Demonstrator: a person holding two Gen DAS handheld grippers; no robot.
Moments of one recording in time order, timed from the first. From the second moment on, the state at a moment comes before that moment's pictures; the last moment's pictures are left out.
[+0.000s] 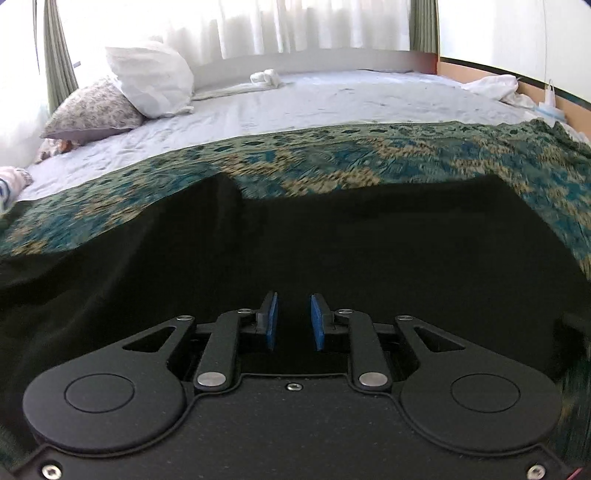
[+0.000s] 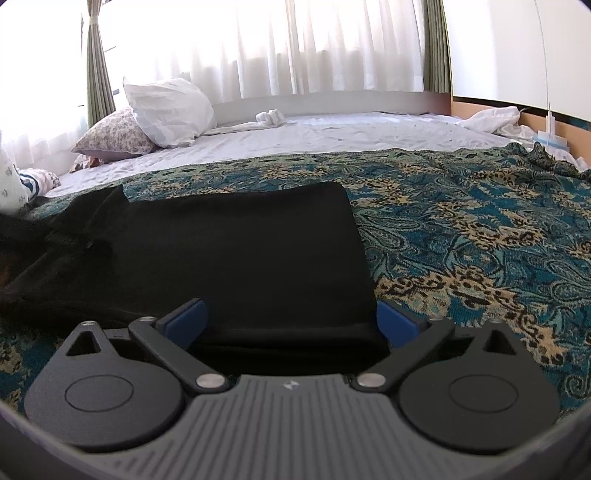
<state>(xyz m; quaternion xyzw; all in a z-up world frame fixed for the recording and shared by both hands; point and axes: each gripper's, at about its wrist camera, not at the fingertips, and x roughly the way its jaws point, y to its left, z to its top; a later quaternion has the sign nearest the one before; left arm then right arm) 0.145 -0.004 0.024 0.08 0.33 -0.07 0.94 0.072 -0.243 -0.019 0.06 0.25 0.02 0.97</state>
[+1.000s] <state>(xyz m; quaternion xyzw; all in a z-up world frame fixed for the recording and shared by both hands) 0.085 0.223 0.008 -0.02 0.29 0.15 0.94 0.232 -0.060 0.057 0.12 0.37 0.18 0.90</state>
